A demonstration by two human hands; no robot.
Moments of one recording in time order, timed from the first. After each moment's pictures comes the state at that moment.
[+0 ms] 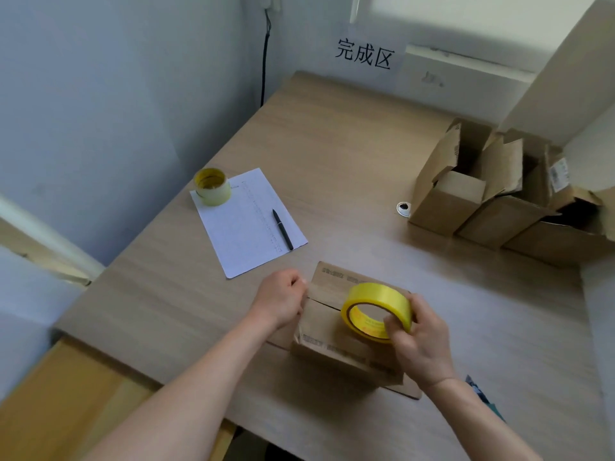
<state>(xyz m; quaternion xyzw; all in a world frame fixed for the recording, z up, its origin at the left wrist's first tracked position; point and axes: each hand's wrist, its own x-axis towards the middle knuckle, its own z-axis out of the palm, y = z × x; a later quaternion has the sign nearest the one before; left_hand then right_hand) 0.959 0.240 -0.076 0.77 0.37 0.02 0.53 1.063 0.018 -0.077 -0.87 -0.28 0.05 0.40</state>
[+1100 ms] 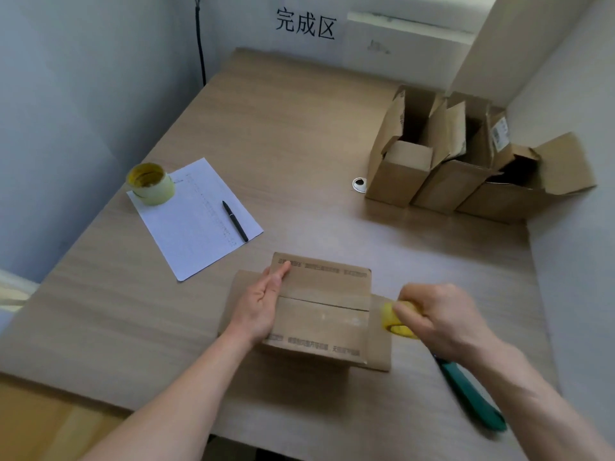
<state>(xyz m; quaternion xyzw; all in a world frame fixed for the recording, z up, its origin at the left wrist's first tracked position) 0.972 0.208 -0.132 0.75 0.26 0.07 0.61 1.111 -0.054 -0.038 -0.91 -0.33 0.13 0.21</state>
